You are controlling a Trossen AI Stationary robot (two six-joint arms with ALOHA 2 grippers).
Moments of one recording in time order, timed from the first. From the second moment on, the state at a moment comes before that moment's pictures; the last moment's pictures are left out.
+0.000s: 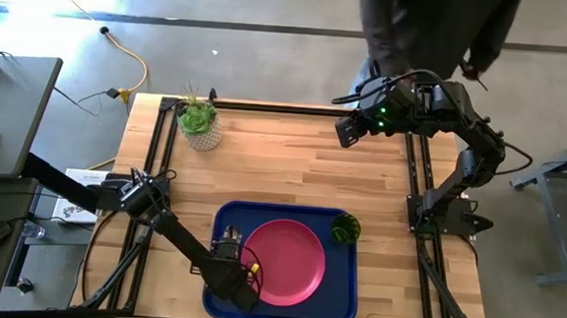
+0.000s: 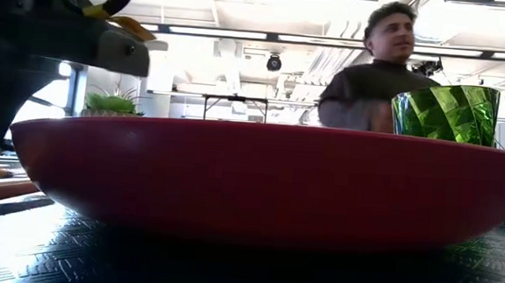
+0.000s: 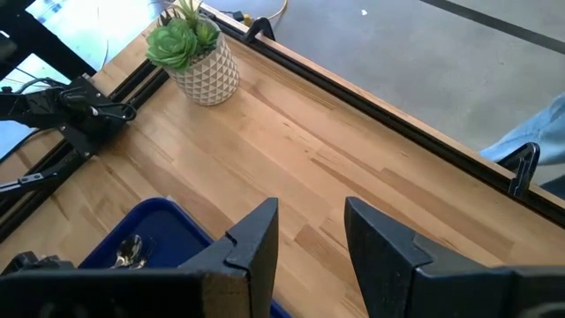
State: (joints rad) left arm -0.67 2.15 1.58 -1.23 -0.14 -2.17; right arm -0.09 1.66 2.35 -1.57 0.37 0.70
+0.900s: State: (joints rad) left arm -0.68 2.17 1.58 -1.22 -0.10 -2.22; right arm -0.09 1.66 2.35 -1.57 0.37 0.69
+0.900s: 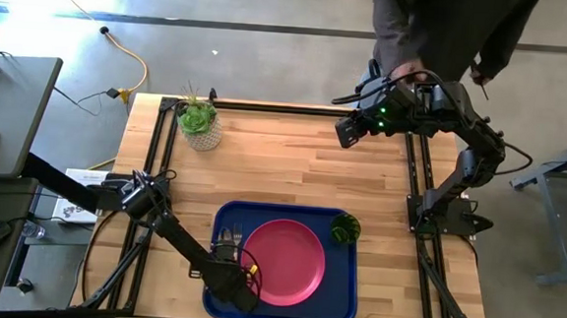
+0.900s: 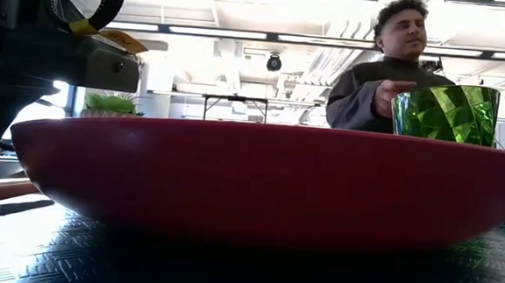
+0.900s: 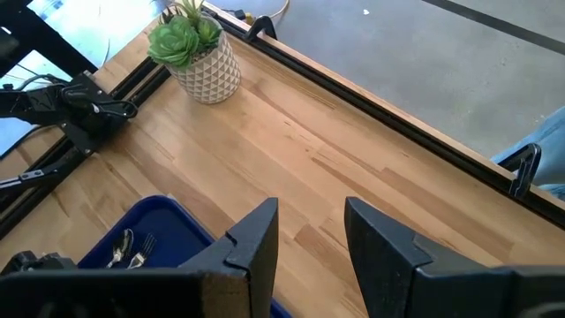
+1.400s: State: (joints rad) left arm -0.67 2.17 1.59 -1.22 -0.09 -2.20; right arm -0.09 1.66 2.35 -1.57 0.37 0.69
